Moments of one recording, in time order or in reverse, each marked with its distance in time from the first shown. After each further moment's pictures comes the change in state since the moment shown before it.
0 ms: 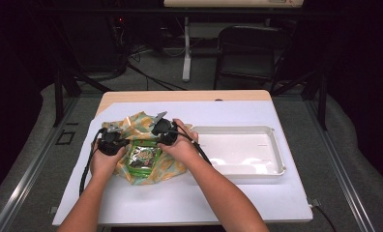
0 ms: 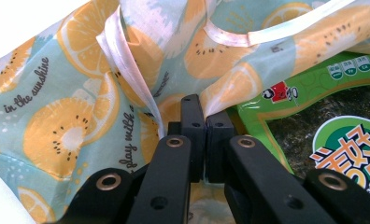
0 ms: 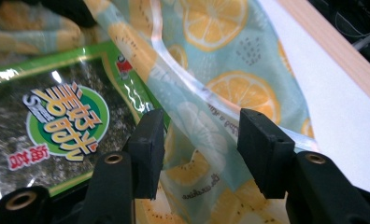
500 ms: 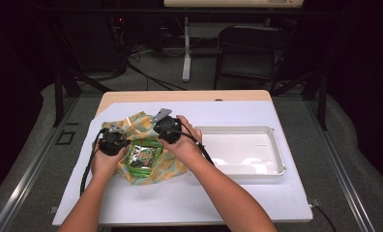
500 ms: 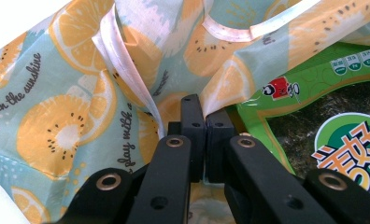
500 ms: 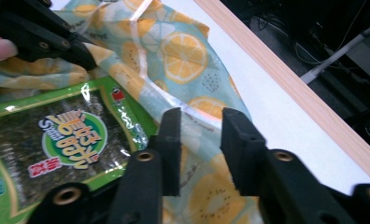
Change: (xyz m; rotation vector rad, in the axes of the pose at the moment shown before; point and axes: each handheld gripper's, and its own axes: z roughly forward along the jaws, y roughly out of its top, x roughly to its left) left arm -0.002 0.000 0.003 0.017 0.005 0.008; right arm -0.001 0.009 -0.047 -0.099 -0.095 -0.006
